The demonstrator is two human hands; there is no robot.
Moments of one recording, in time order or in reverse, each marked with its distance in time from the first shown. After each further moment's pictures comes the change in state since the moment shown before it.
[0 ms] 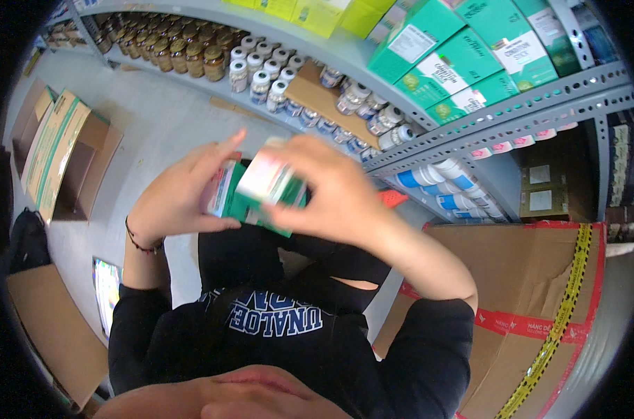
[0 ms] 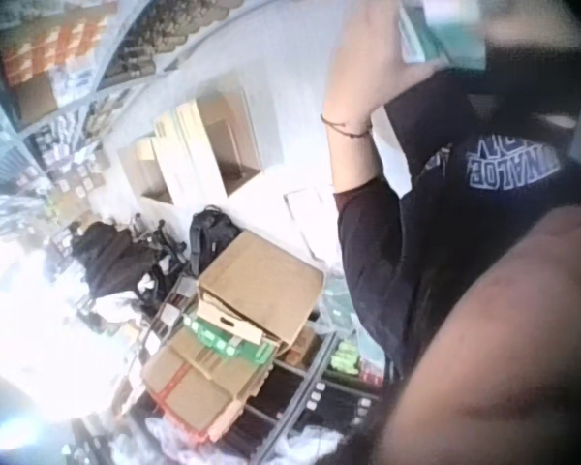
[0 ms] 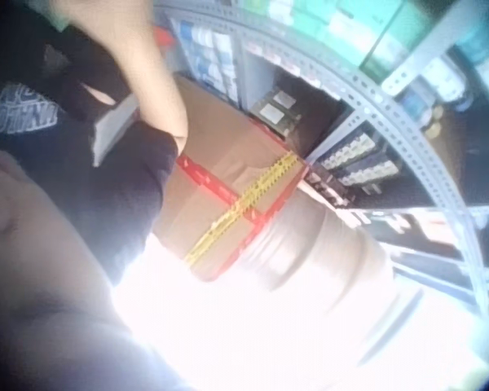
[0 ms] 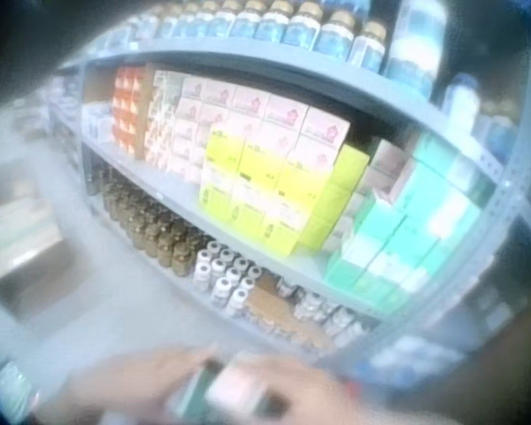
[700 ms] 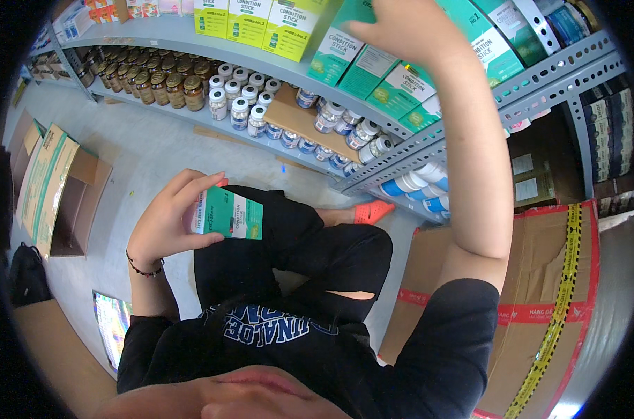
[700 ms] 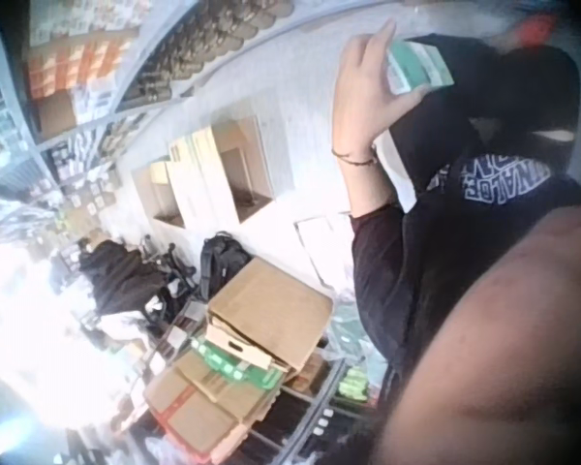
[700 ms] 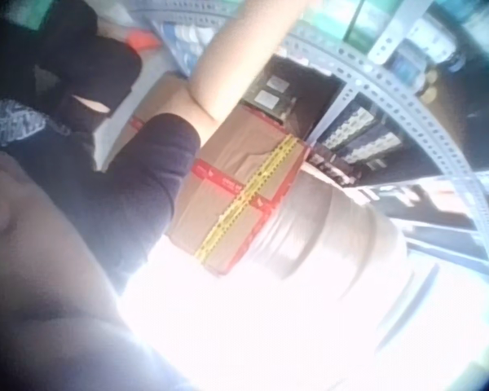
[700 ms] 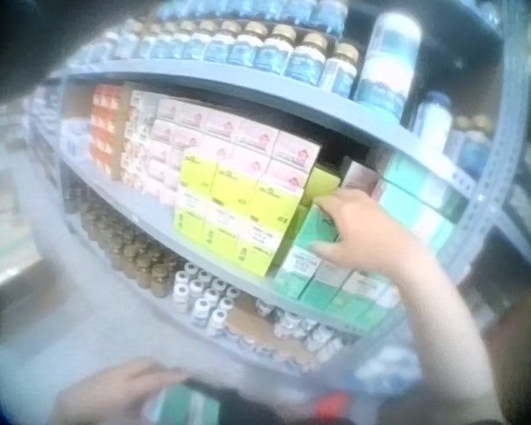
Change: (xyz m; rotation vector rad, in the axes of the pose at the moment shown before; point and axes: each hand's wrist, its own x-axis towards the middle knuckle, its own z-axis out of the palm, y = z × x) left_hand -0.007 -0.017 0.000 -0.063 0.027 -0.101; right_hand 0.127 -0.004 -0.174 -1.001 0.053 0.149
